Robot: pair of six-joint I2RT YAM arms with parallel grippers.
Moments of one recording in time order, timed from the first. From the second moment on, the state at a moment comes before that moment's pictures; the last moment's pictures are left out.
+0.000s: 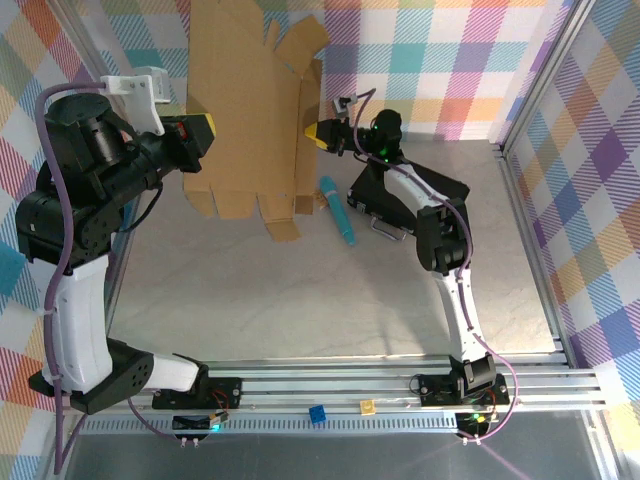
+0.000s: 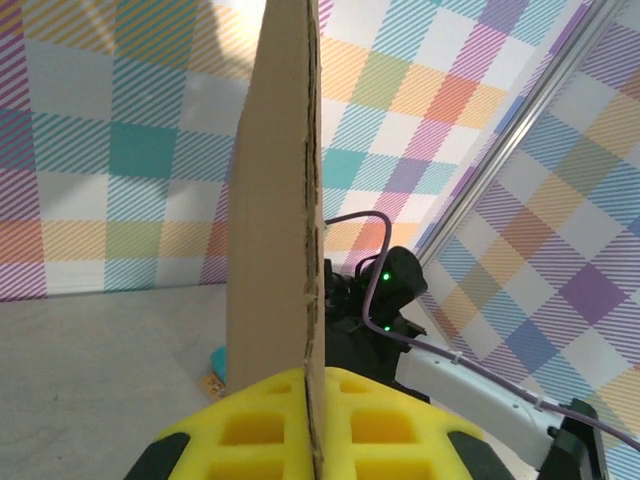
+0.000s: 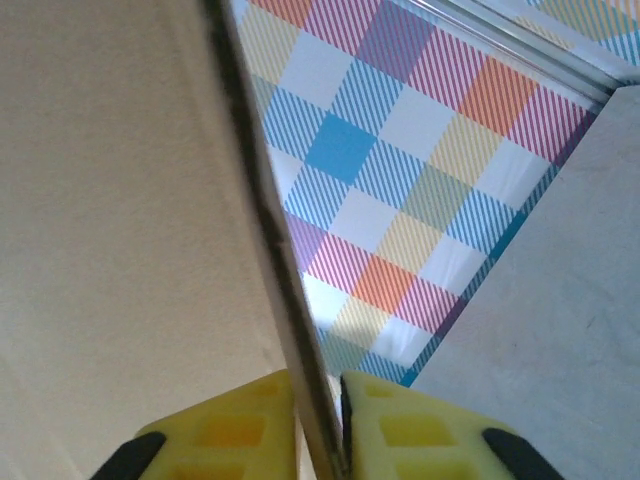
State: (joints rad) left arm -0.33 1.37 2.32 -1.13 0.15 -0.32; right arm 0.36 2.45 2.13 0.66 -1.13 1.35
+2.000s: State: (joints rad) left arm -0.32 1.43 1.80 -0.88 0.00 -0.77; right arm 0.61 2.02 2.32 -1.36 0.01 0.05
